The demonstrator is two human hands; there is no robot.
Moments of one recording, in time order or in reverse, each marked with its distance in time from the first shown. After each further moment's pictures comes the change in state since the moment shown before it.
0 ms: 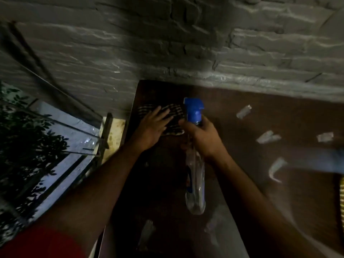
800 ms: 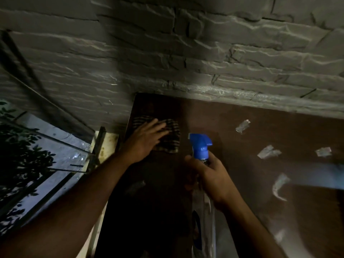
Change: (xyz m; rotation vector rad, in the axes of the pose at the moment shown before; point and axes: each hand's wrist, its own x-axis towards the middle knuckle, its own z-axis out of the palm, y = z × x) left_hand -0.005 -0.020 -0.006 -0.086 0.060 0.138; right_hand -0.032 0.030 -0.003 0.078 0.007 0.119
